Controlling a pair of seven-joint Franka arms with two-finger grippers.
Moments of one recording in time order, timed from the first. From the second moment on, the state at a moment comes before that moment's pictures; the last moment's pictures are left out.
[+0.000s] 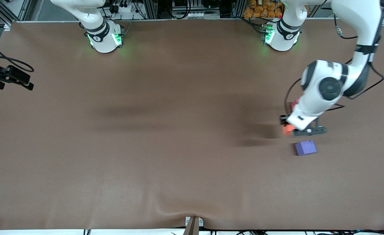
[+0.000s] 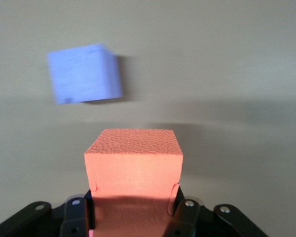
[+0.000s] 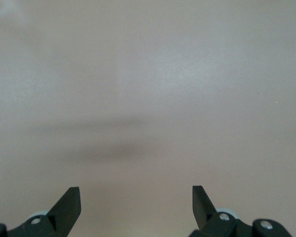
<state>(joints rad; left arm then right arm) 0.06 0.24 -0.18 -2.17 0.17 2.41 -0.24 -0.11 0.00 0.09 -1.52 0.02 1.51 0.03</state>
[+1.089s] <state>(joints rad) 0.20 0.37 -0.18 -2.24 0.17 2.60 -0.07 -0.11 0.00 0.07 -1.51 0.02 1.41 0.01</state>
